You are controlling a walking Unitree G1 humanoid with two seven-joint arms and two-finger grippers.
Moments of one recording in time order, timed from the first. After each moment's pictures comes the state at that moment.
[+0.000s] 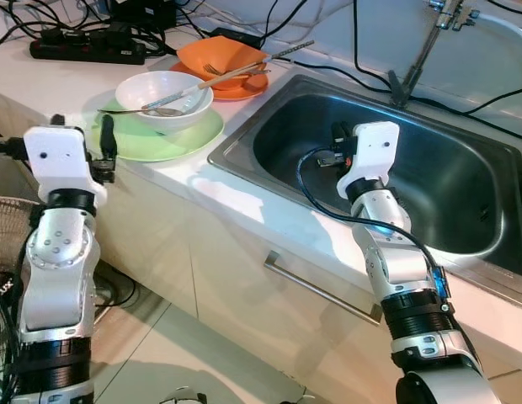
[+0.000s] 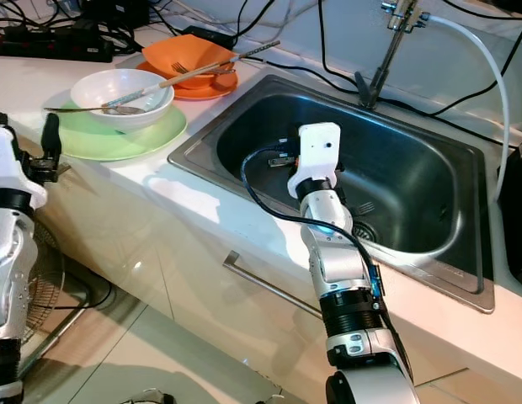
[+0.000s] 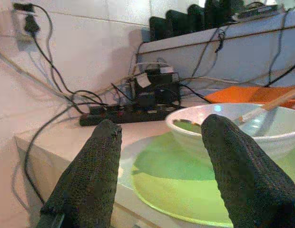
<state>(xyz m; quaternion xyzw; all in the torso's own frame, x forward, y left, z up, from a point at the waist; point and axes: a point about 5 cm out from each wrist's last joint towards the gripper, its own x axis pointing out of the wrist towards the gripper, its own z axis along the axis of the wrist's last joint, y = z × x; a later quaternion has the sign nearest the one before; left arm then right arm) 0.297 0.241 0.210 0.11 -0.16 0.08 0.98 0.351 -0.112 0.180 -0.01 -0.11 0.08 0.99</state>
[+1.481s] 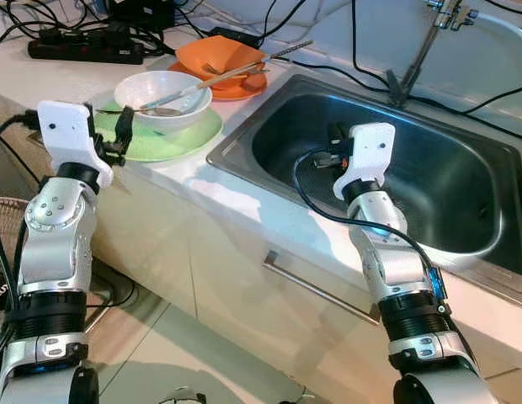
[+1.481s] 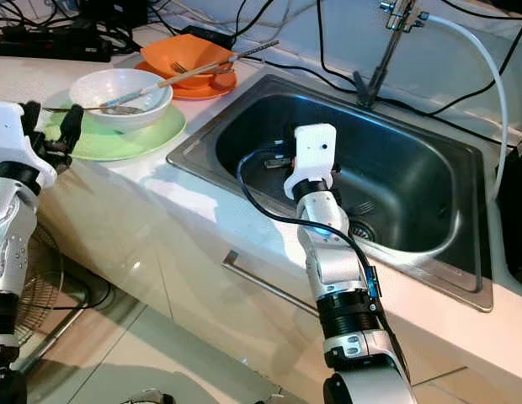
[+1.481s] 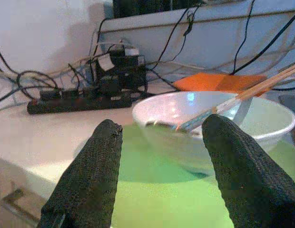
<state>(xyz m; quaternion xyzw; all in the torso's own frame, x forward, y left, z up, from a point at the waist) 0.335 0.255 0.211 0.08 -0.11 0.01 0.99 0.349 -0.108 0.180 -0.01 -0.12 0.08 0.99</state>
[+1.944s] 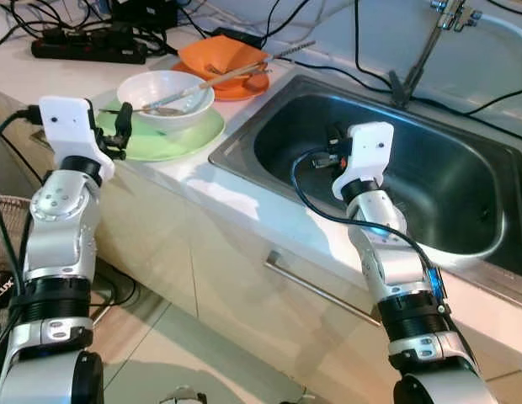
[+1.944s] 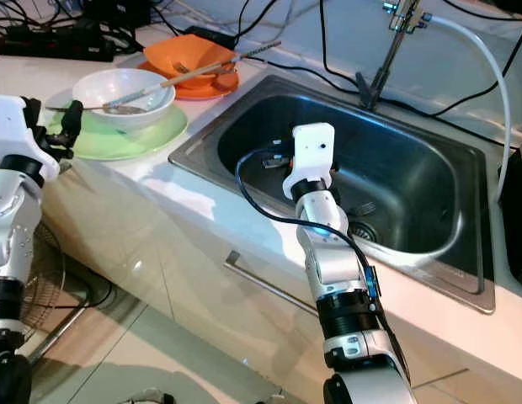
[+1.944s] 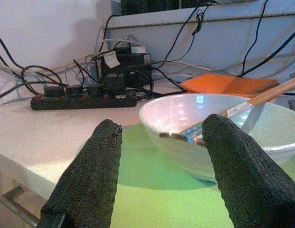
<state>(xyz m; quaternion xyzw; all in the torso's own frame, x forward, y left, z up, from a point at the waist) 0.347 0.254 0.213 0.06 -0.11 0.03 0.99 0.349 -0.107 0.181 -0.01 -0.12 0.09 0.99</state>
